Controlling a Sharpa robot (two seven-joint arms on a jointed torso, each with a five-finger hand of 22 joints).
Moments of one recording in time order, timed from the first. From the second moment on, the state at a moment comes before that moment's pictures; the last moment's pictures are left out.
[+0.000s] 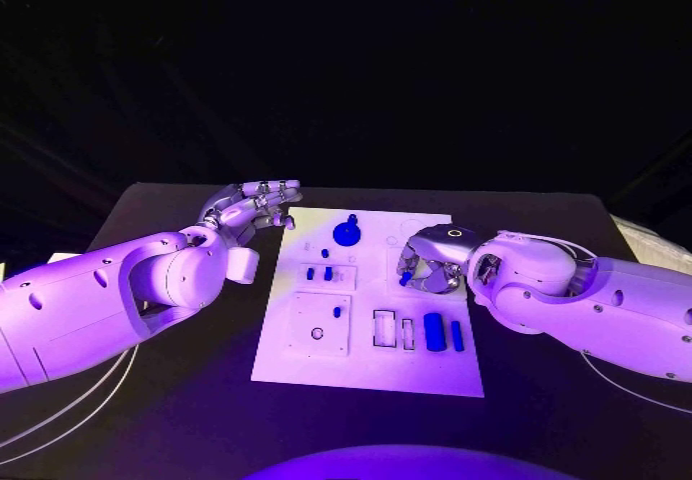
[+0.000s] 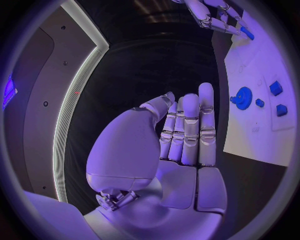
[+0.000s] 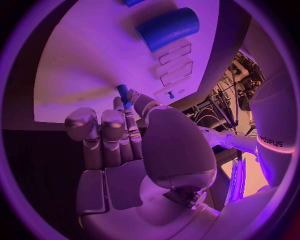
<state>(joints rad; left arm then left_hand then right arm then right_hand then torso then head) 1.15 -0.86 -0.01 1.52 0.08 -0.27 0.37 1.37 -0.11 0.43 -0.03 0.12 1.04 0.17 0.13 0.08 1.09 0.10 0.29 0.11 1.18 0.02 0.99 0.60 0.17 1.15 0.12 0.60 0.82 1.11 -0.89 -0.02 1.67 -1.73 -0.14 -0.20 1.35 -0.10 0.41 -0.02 0.12 1.11 0.13 0.08 0.08 1.13 0.07 0.19 0.07 1.46 -0.01 1.05 0.89 0.12 1.30 0.09 1.21 0.87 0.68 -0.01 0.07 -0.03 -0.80</state>
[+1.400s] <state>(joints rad) 1.15 -0.86 -0.01 1.52 0.08 -0.27 0.36 1.37 -0.11 0.43 -0.03 0.12 1.04 0.17 0.13 0.08 1.09 0.10 0.29 0.11 1.18 0.02 0.99 0.60 0.17 1.15 0.12 0.60 0.82 1.14 -0.90 -0.01 1.80 -1.54 -0.34 -0.17 1.35 -0.08 0.47 -0.03 0.12 1.16 0.12 0.11 0.10 1.21 0.05 0.18 0.07 1.46 -0.02 1.12 0.95 0.12 1.35 0.08 1.28 0.97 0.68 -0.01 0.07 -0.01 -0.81</state>
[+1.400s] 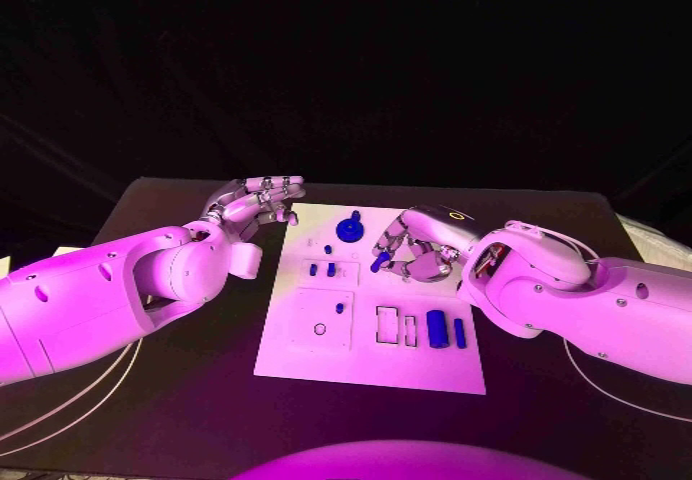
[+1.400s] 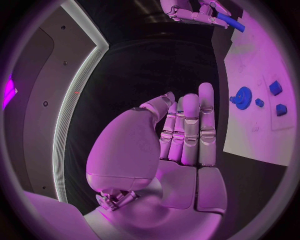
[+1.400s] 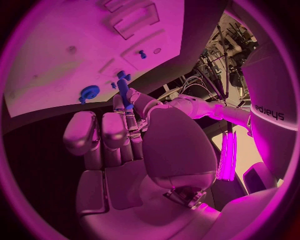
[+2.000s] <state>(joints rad) 1.15 -0.85 -0.01 1.52 0.08 -0.27 0.36 1.37 -0.11 0.43 -0.03 0.12 1.04 0.17 0.13 0.08 1.09 0.10 0.29 0.11 1.18 0.02 0.99 0.60 0.17 1.15 0.12 0.60 0.82 1.07 -0.70 -0.03 1.75 -1.51 -0.29 -0.12 1.35 -0.08 0.47 -0.03 0.12 1.16 0.12 0.11 0.11 1.22 0.05 0.17 0.07 1.46 -0.02 1.12 0.94 0.12 1.34 0.08 1.28 0.97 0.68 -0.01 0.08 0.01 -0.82</state>
